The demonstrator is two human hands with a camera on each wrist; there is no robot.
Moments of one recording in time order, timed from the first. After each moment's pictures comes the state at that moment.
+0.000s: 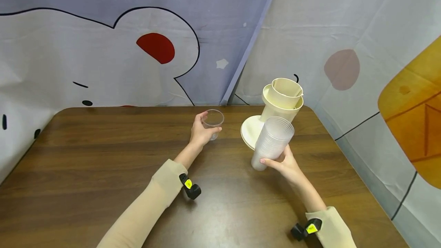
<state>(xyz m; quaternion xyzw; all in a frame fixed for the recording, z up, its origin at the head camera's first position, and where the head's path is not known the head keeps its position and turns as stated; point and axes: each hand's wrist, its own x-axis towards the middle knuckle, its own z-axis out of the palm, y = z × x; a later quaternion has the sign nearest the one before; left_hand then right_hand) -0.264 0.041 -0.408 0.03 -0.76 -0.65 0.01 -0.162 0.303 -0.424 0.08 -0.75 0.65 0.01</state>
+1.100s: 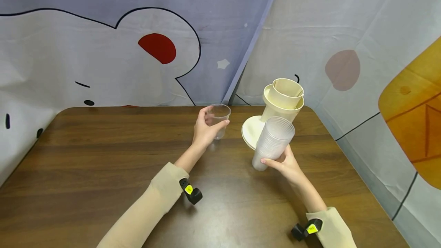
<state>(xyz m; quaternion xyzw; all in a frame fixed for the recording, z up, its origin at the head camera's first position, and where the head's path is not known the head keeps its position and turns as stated) -0.247 0.048 -0.384 -0.01 -0.76 -0.65 0.04 -0.165 0.305 -0.425 0.08 -0.76 0.65 0.01</state>
